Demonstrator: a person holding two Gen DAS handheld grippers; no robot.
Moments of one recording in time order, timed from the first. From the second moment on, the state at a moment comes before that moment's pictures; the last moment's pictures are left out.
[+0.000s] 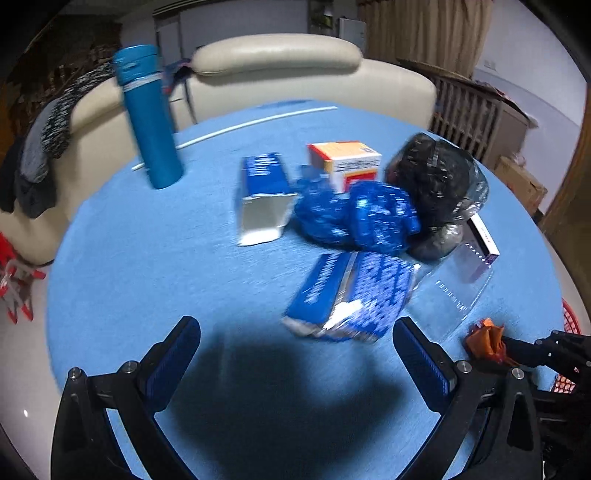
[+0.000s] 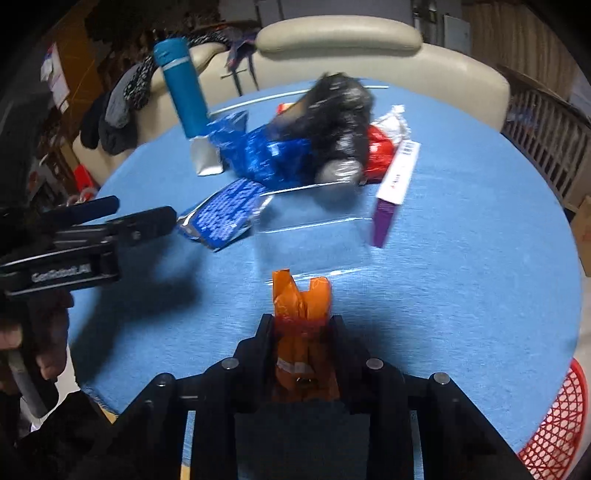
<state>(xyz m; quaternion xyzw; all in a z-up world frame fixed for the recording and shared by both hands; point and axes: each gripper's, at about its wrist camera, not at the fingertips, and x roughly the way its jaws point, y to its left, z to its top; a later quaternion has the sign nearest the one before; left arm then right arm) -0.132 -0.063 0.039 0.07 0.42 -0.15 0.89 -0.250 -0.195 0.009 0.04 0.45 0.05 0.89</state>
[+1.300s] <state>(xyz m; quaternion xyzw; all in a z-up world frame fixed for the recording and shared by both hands) -0.143 -0.062 0.046 0.05 0.41 -0.18 0.89 -0.356 -0.309 0.039 0.18 0.38 -0.09 0.90</state>
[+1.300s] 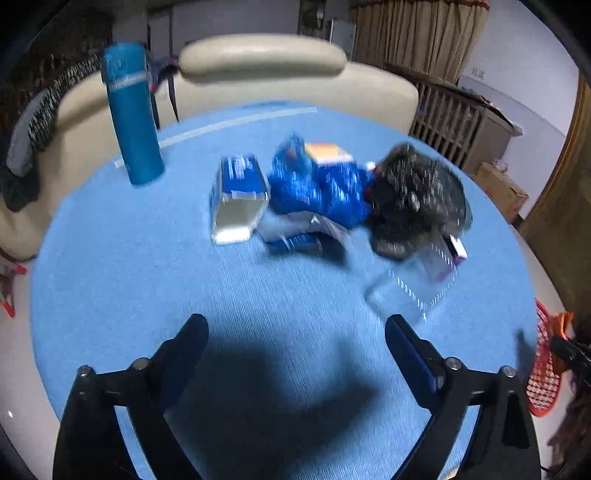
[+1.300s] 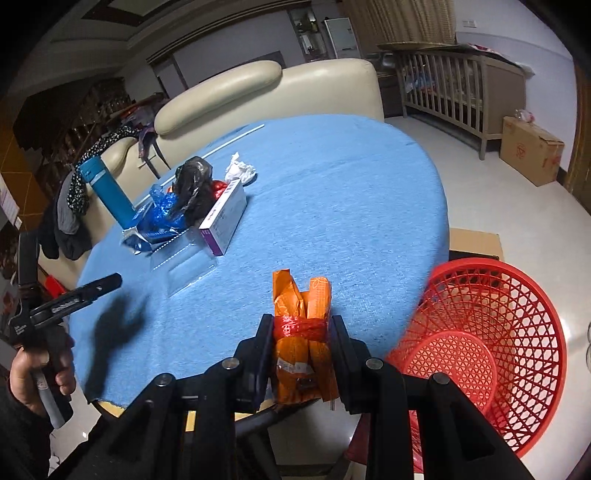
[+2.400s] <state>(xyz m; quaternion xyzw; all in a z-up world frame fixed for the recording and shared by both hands) -0.069 -0.079 0.031 0.03 0.47 -0.17 0.87 -0.333 -0.323 0.031 0.20 0.39 -0.09 0.90</state>
